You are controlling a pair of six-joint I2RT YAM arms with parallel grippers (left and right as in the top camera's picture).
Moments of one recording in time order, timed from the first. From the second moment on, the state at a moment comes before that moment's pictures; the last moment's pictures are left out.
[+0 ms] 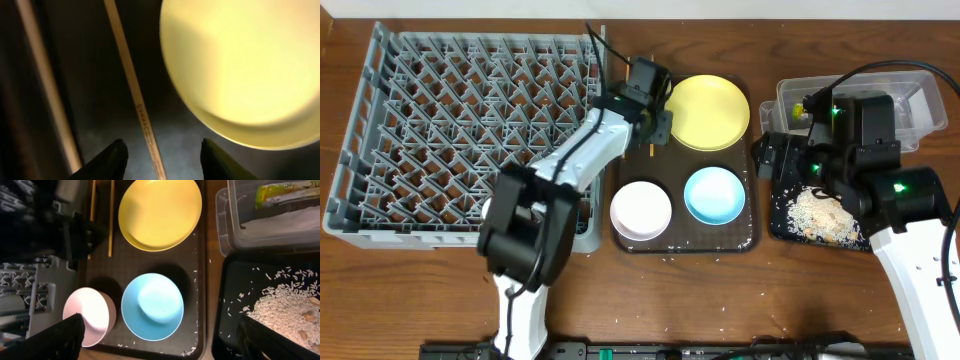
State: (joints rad) left arm -0.46 2.08 1.54 -0.53 0.06 -0.20; right arm 0.17 1.24 1.25 -0.93 -0.17 0.32
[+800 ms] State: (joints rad) left arm -0.46 2.18 1.56 -0.51 0.04 -0.25; right arm -0.24 1.24 1.25 -1.05 -0.10 0.39
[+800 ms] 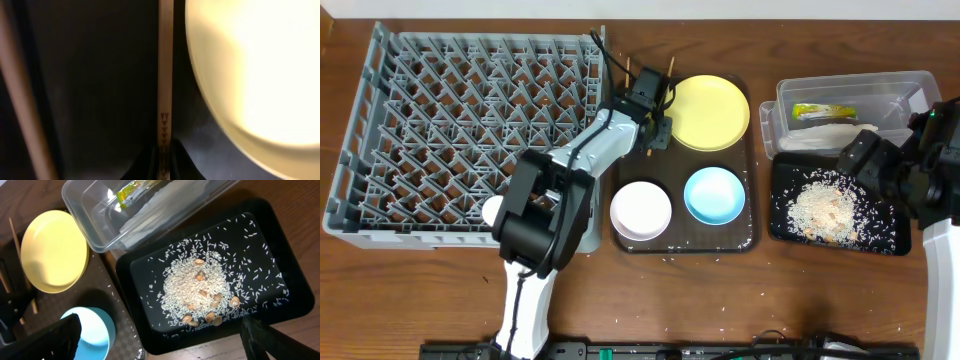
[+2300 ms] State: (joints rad) left arm -0.39 1.80 1.54 -0.80 -0.06 -0.23; right arm -0.24 1.24 1.25 -1.05 -0.10 0.39
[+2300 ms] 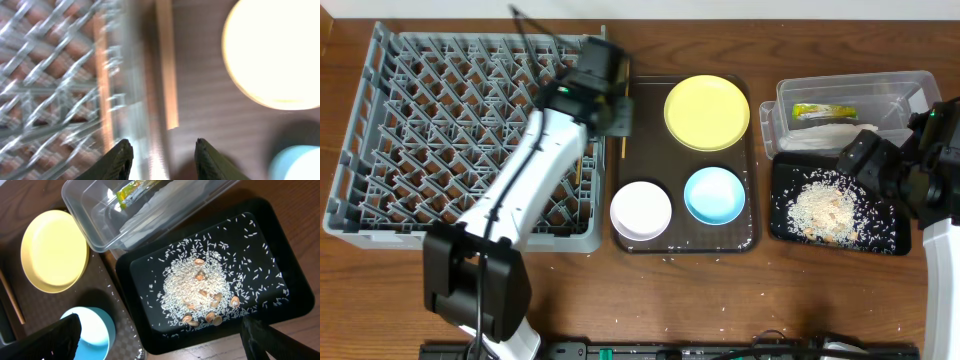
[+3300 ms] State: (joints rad) left arm -0.43 2.20 1.56 -0.48 0.00 -0.20; right arm -0.24 1.24 1.25 -1.05 -0.10 0.39
